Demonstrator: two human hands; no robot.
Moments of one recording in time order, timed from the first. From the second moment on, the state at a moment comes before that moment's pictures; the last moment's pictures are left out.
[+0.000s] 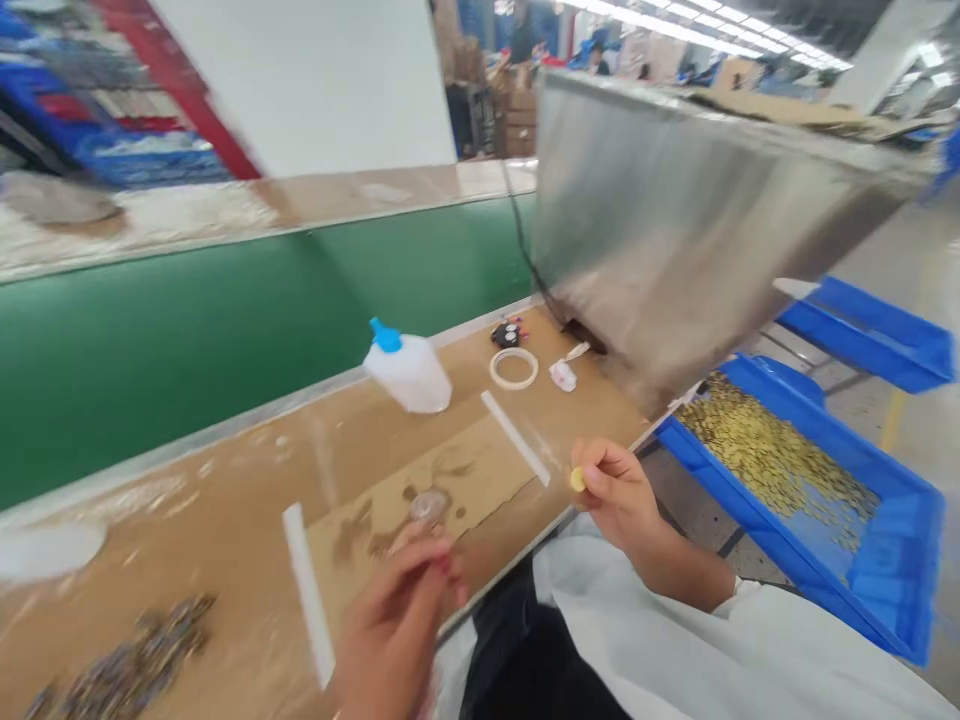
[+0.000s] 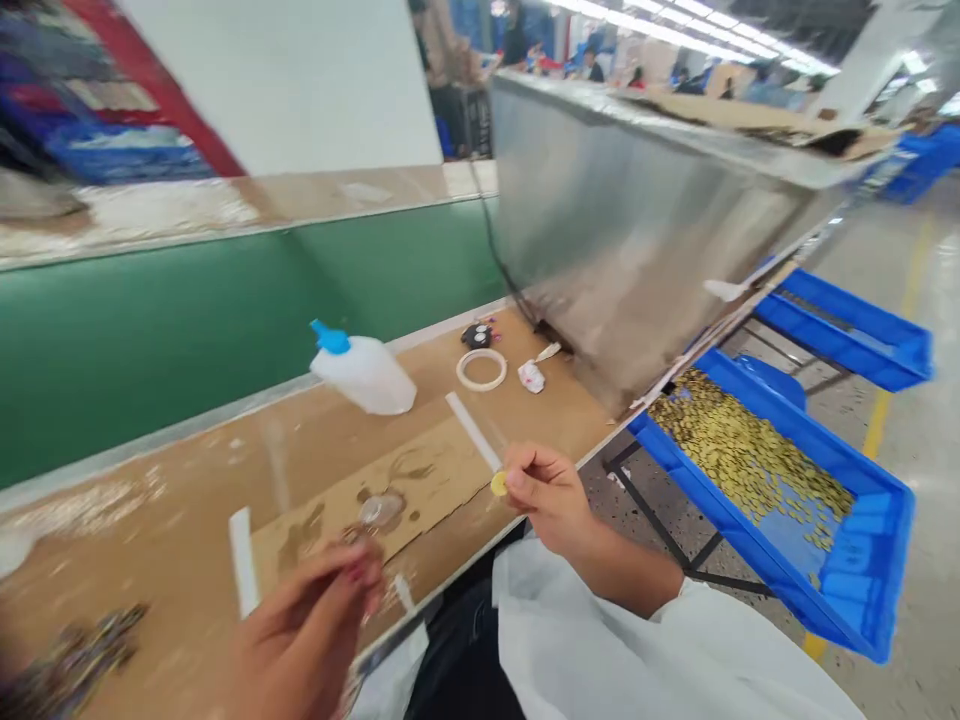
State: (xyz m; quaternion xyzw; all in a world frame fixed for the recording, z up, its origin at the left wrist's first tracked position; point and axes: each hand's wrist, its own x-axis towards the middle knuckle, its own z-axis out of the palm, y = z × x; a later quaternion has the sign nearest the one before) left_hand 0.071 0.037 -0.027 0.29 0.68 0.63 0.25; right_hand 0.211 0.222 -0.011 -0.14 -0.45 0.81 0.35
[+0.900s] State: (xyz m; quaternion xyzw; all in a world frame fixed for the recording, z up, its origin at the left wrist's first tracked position) left_hand 0.104 0.038 -0.028 0.31 0.58 0.63 0.40; right_hand 0.192 0.197 -0.020 -0.05 -0.74 0.66 0.14
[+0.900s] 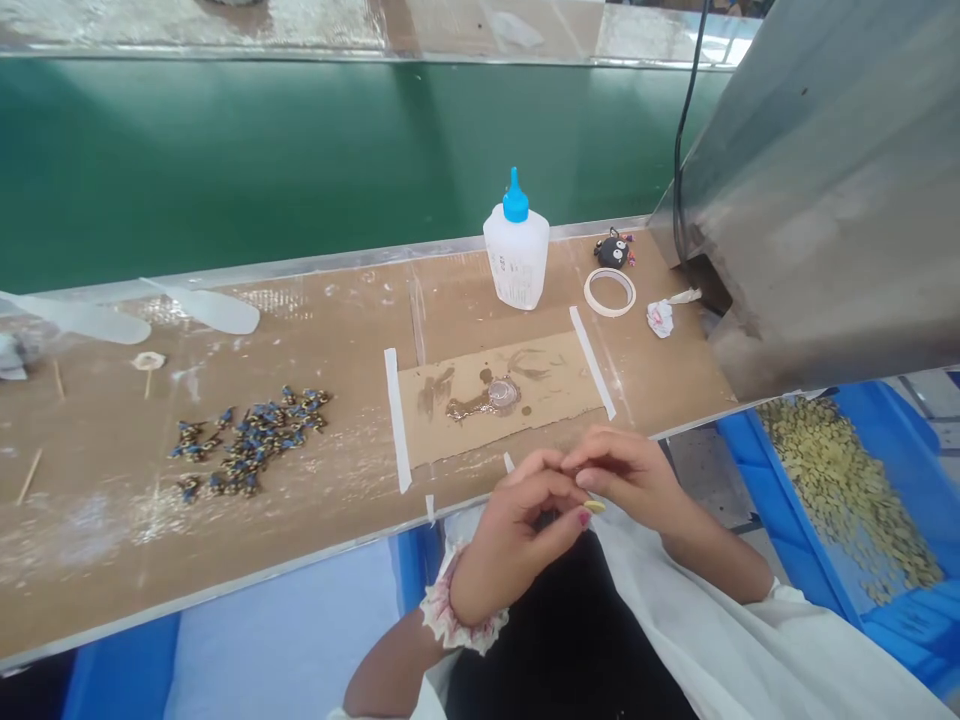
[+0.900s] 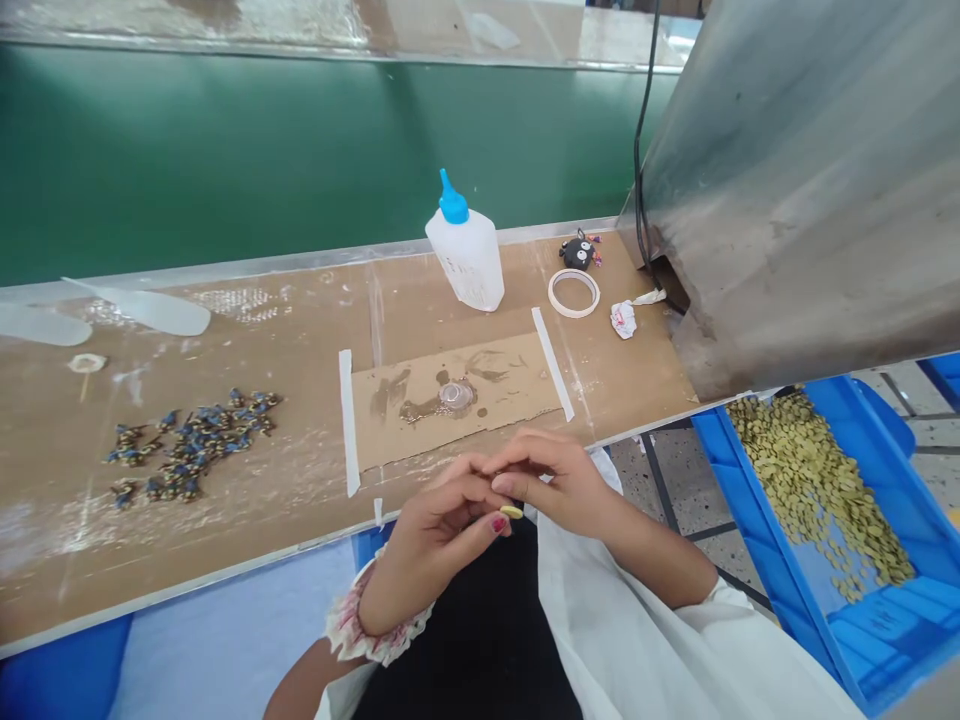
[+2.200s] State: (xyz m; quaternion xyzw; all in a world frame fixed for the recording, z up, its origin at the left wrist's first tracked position) left_hand 0.096 0.037 -0.040 0.06 0.38 0.77 0.50; right_hand 0.193 0.180 -0.015 -0.06 -0.80 0.56 0.20
